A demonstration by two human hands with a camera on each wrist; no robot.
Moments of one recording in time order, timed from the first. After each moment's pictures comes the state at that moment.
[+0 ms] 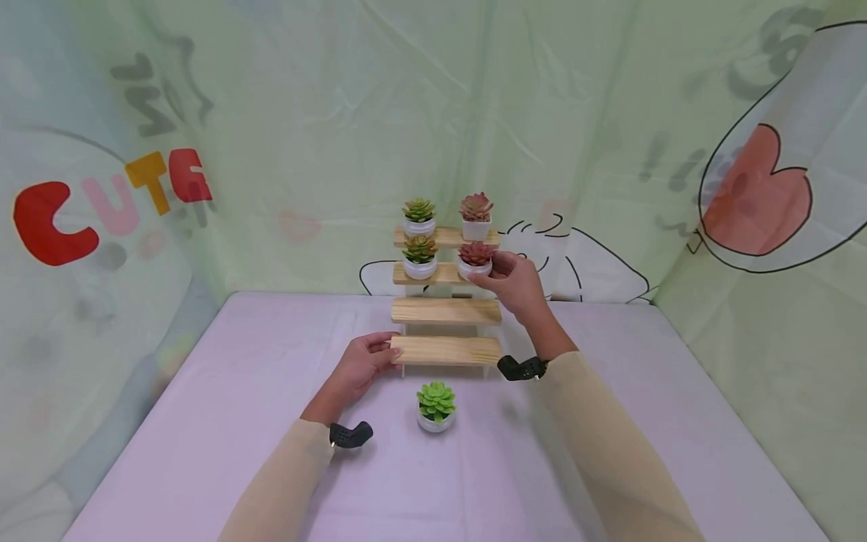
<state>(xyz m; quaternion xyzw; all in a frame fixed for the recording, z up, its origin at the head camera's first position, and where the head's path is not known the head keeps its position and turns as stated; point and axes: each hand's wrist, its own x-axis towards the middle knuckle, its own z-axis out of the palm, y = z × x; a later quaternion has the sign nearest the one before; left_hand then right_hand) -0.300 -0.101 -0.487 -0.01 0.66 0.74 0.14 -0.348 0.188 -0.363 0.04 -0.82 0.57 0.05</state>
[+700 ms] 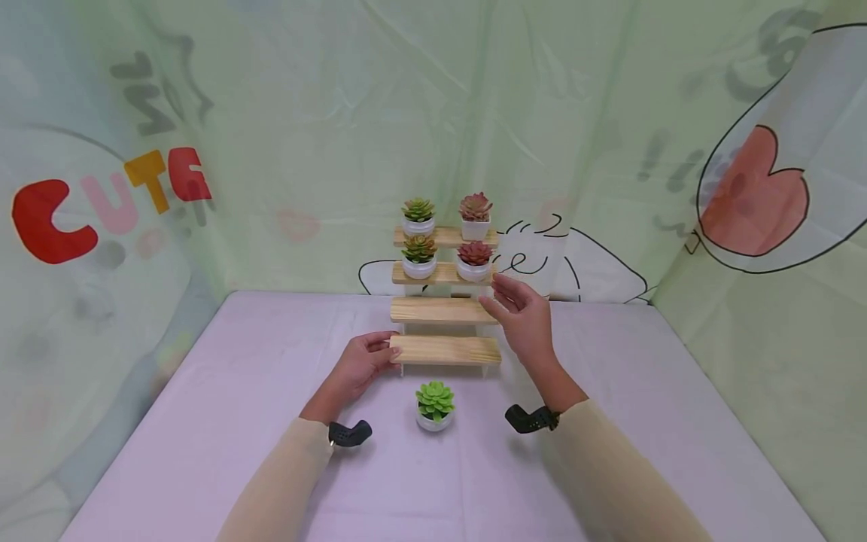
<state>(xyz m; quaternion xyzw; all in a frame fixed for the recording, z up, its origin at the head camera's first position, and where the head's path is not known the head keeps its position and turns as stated) -0.300 -0.103 -0.489 0.00 0.64 0.75 0.14 -0.289 0.185 -0.396 0.06 -0.75 0.64 0.16</state>
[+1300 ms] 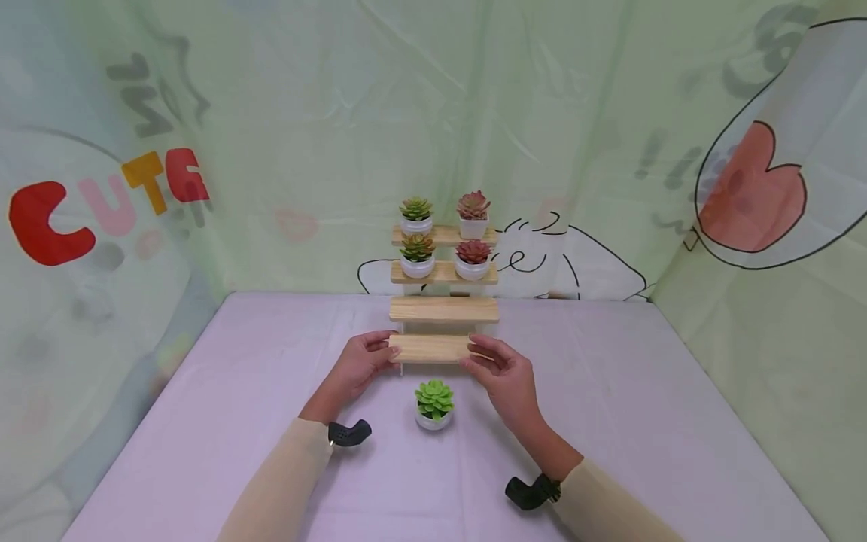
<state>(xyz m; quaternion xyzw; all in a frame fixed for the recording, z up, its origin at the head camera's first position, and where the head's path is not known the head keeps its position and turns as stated) -0.300 -0.101 -0.489 -0.01 0.65 0.75 0.13 -0.222 0.163 -0.458 0.07 -0.72 0.68 0.11</state>
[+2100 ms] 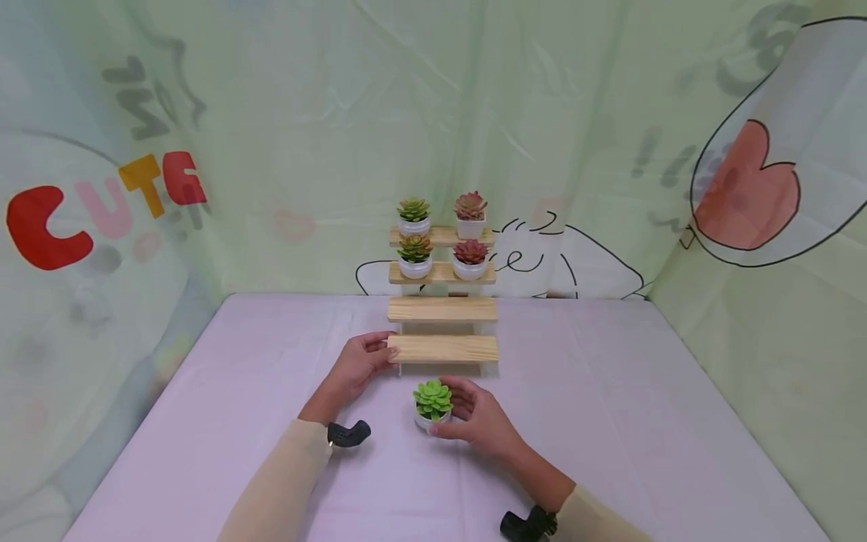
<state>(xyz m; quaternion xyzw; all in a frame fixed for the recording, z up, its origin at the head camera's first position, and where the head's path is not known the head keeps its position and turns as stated) -0.299 -0.101 -0.486 -0.01 0.65 0.74 0.14 -0.192 0.148 -0.486 0.12 -0.77 0.62 -0.11</state>
